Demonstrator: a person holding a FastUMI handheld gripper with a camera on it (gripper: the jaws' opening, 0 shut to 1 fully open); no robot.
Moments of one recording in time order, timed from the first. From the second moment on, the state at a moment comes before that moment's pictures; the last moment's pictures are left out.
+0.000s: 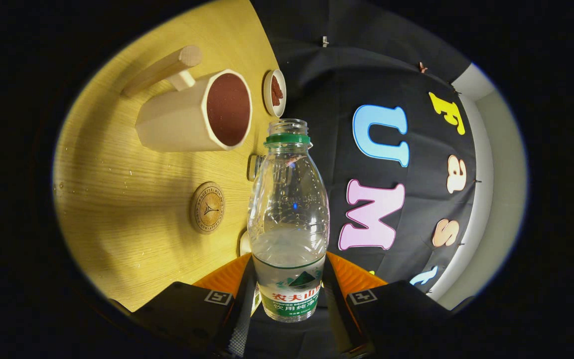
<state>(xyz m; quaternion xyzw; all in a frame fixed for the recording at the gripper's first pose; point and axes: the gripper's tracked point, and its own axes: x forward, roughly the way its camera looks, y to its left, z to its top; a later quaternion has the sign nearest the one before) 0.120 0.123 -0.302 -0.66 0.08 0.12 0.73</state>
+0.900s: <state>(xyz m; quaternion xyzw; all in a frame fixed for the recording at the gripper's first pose) 0.122 0.125 -0.300 -0.69 0.07 0.13 0.70</state>
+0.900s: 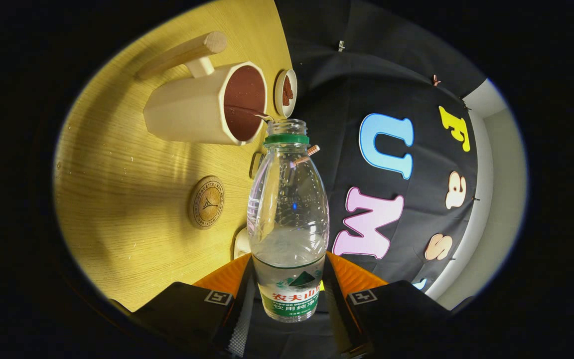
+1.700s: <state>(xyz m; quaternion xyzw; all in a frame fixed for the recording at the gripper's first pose) 0.124 0.127 -0.295 -0.71 0.06 0.13 0.69</state>
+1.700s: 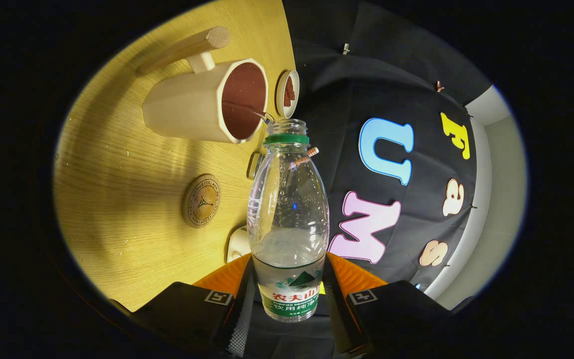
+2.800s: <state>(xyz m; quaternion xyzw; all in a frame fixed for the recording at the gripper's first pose) 0.129 0.133 -0.291 -0.74 0.04 0.14 0.66</state>
